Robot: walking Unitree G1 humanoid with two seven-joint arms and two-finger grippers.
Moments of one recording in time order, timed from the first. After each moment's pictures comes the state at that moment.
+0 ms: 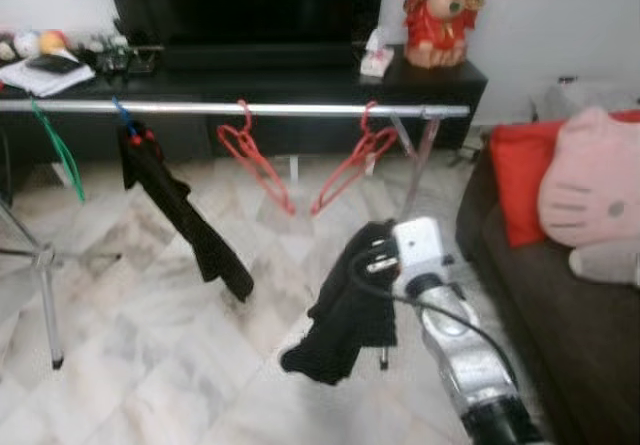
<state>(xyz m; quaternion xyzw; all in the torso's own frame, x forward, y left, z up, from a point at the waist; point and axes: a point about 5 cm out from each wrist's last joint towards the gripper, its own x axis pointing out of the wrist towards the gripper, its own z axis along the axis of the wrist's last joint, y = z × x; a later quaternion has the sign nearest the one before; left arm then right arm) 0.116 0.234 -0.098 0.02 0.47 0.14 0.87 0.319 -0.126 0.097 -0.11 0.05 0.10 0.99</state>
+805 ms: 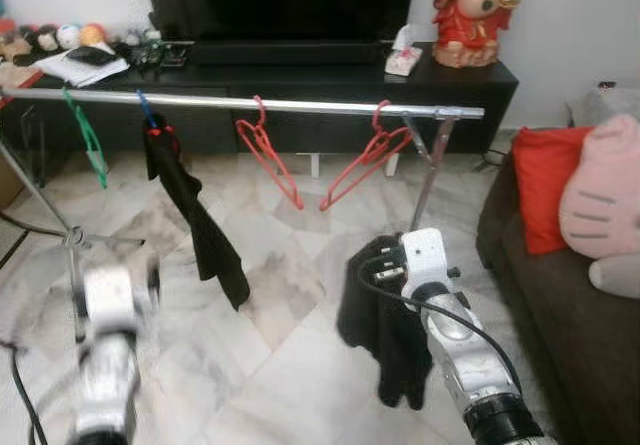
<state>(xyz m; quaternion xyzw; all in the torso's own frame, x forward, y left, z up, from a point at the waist) 0.278 0.254 0.084 0.11 -0.09 0.14 0.98 0.317 -0.145 0.065 -0.09 0.11 0.07 0.99</state>
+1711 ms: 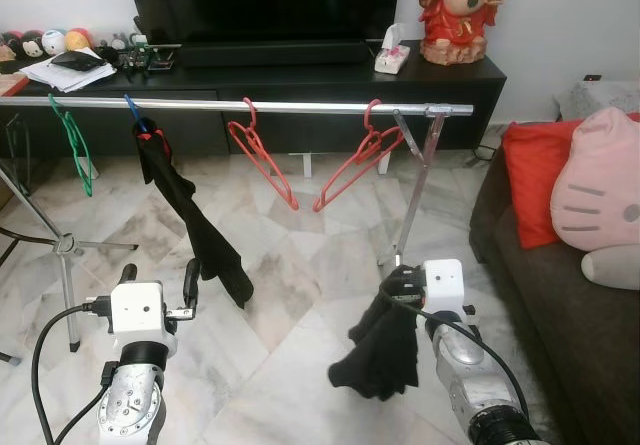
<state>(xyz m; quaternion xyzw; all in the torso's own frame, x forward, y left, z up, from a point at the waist) 0.236 0.211 0.098 0.07 -0.06 0.08 0.99 0.305 -0.163 0.029 -0.03 0.16 0.01 0.99</state>
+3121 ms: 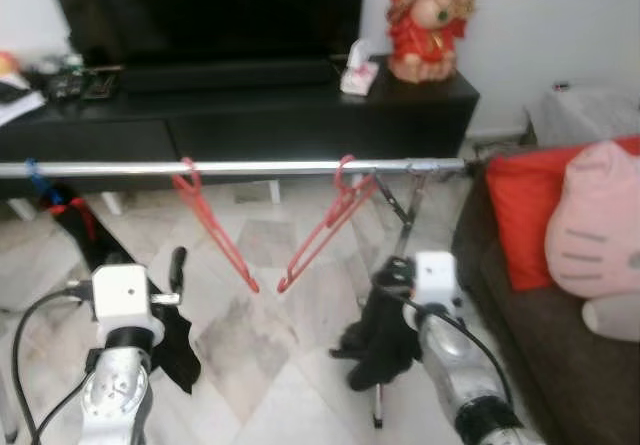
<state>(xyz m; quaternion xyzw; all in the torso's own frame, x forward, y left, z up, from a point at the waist) 0.244 0.219 0.118 0.08 -0.06 0.09 0.99 0.312 -0.146 0.034 -0.01 0.14 0.02 0.99</state>
